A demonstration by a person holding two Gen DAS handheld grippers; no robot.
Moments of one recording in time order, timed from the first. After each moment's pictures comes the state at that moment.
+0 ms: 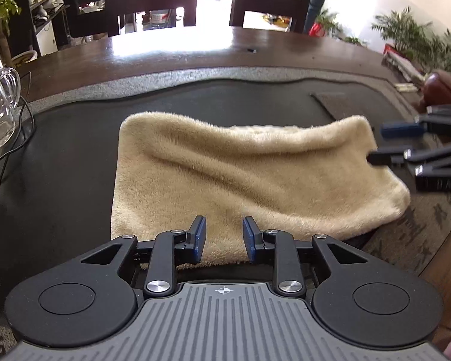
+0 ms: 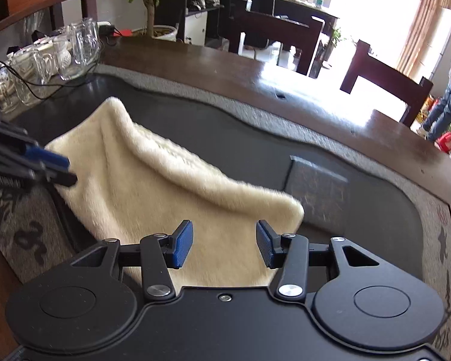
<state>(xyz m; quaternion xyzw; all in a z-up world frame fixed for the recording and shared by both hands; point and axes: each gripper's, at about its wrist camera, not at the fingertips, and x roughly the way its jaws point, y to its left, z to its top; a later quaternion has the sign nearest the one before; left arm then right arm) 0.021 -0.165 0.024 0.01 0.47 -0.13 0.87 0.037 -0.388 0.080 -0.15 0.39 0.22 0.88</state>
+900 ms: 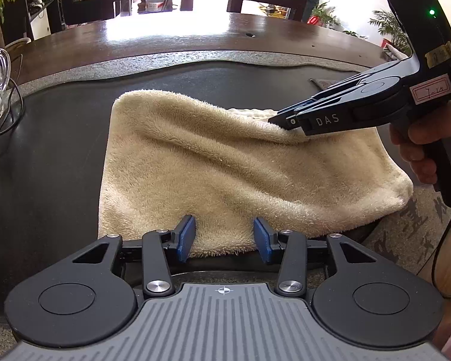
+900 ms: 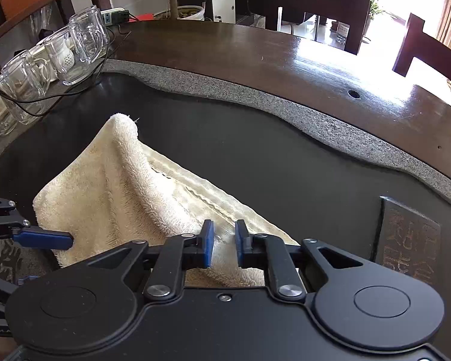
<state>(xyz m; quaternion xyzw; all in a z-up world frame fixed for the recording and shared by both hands) 0.022 -0.163 0.011 0.00 0.48 -0.15 0.87 0.115 -0.328 0.036 -0.11 0.47 0.27 0.84</state>
